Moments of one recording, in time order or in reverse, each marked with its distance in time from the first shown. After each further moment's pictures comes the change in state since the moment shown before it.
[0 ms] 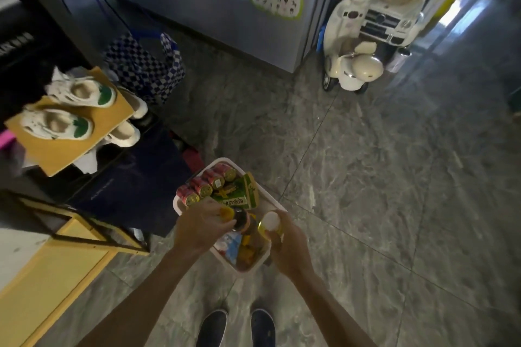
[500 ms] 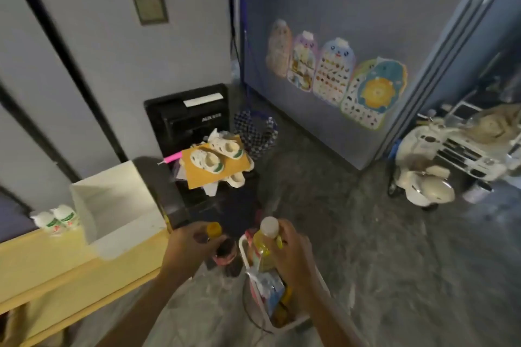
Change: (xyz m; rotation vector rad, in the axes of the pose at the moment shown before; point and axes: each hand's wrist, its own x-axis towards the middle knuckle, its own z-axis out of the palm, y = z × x) left_hand -0.181 -0.015 -0.201 -0.464 0.552 -0.235; right_hand -0.019 -0.237 -0.021 -0.113 -0.128 -0.375
